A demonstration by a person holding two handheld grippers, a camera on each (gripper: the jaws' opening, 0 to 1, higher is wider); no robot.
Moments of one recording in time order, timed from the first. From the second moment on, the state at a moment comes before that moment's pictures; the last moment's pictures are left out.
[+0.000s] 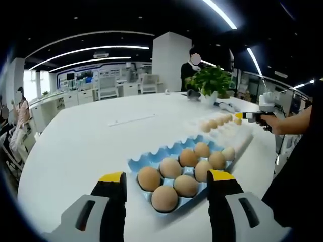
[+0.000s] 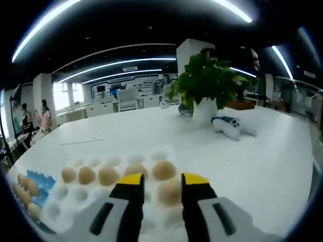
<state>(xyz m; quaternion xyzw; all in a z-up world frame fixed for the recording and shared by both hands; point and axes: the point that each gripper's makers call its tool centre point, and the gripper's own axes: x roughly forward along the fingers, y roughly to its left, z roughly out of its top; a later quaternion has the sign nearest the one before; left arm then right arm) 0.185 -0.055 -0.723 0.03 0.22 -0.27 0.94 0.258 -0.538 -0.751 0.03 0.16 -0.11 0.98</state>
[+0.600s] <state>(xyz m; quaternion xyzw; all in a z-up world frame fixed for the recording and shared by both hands) 0.181 -0.054 -0.725 0.02 0.22 -0.26 0.94 0.266 -0.522 -0.772 0.00 0.19 -0.08 0.98</state>
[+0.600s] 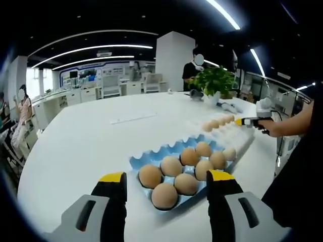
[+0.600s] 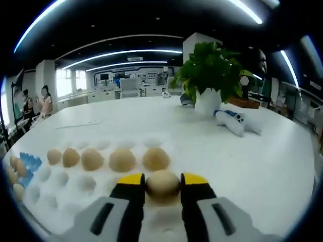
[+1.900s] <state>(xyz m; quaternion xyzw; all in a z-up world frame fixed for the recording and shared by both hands) 0.185 -0.052 -0.724 0.02 0.22 -0.26 0.94 0.270 -0.394 -0.700 0.07 0.14 0.09 0.98</state>
